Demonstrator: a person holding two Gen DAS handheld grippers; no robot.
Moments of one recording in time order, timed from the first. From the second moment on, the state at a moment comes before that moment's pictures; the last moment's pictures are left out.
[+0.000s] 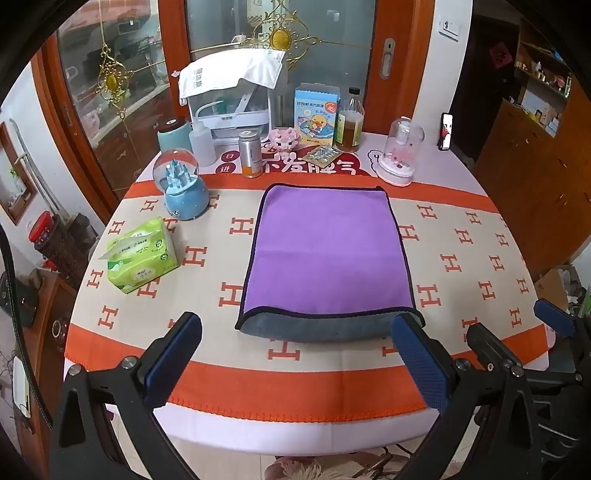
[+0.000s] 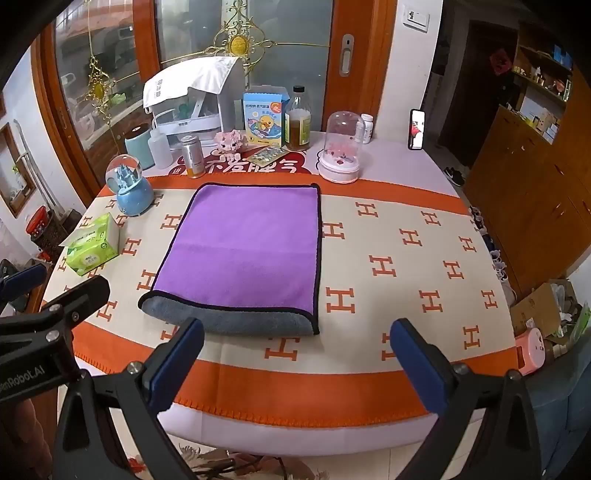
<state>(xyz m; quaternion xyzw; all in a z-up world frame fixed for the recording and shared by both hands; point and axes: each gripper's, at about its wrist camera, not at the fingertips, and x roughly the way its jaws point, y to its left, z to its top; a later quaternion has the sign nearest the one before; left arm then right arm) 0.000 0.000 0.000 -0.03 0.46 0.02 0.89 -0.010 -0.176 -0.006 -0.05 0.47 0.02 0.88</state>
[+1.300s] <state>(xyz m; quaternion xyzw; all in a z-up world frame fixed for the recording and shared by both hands) 0.011 0.014 -0.015 -0.03 0.48 0.02 0.88 0.006 -0.165 -0.019 -0.05 0.48 0.03 0.88</state>
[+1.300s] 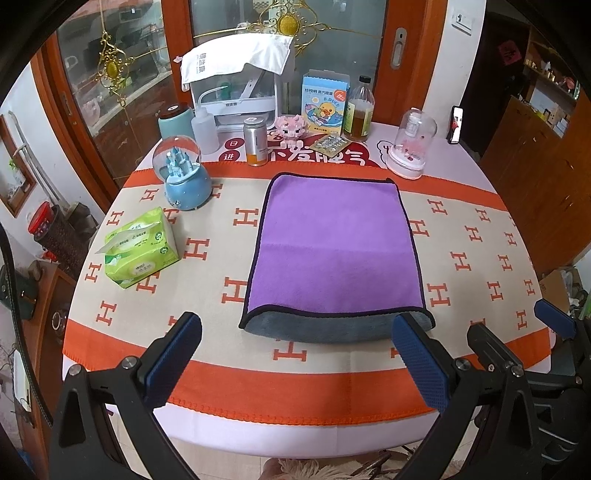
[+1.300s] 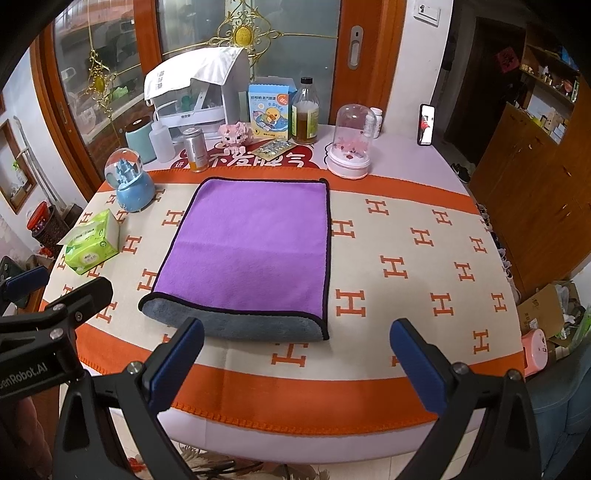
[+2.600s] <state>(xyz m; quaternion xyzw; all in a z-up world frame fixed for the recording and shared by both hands) 0.017 0.017 -0.009 -0.02 0.49 0.02 0.87 0.015 -0.168 -0.001 -0.04 0.47 0.02 0.88</state>
